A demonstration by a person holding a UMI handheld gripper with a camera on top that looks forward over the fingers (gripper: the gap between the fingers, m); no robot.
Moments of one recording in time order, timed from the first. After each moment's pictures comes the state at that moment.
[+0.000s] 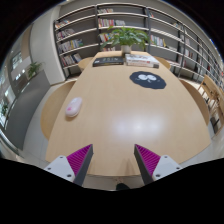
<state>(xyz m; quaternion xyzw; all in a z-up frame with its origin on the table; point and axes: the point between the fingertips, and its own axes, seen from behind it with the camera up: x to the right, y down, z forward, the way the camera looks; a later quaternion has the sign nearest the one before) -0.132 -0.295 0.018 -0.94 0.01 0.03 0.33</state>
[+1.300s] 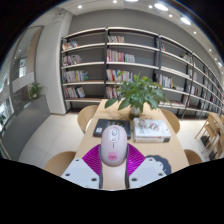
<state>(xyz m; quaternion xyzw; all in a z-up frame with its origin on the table) -0.156 0.057 0.235 -0.87 -0.04 0.00 0.50</state>
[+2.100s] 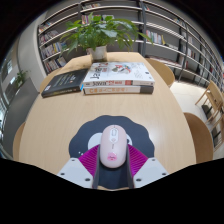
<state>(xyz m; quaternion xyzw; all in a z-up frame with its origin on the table) 0.081 0.083 -0.014 -0.95 0.02 0.02 0.32</state>
